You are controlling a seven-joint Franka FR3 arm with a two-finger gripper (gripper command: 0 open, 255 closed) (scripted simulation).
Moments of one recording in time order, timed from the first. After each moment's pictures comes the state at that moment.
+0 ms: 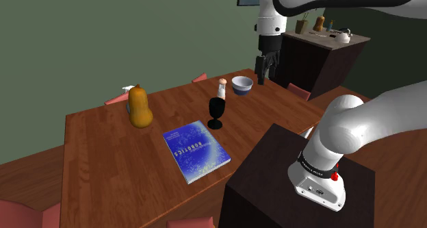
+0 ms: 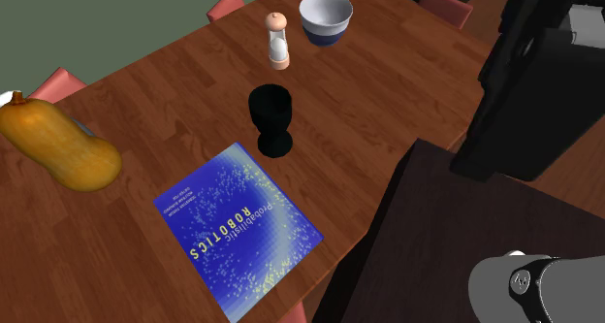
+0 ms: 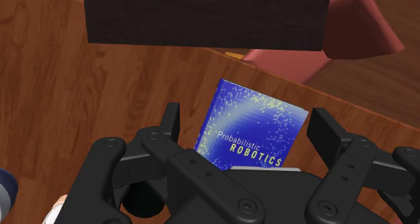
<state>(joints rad) 0.01 -0.75 -0.01 -2.44 0.03 1.51 0.00</state>
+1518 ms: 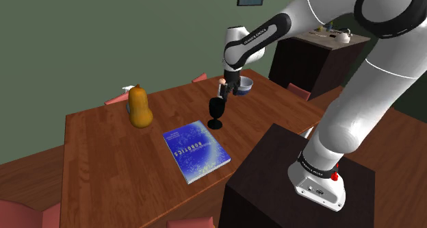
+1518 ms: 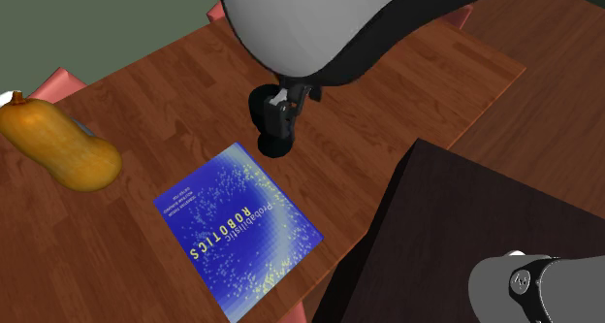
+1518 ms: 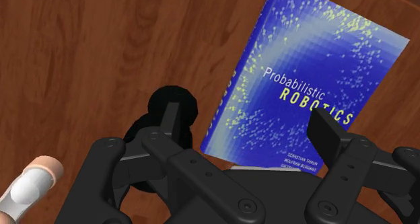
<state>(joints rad) -0.02 -0.09 -0.10 -2.41 0.01 2.25 -0.14</state>
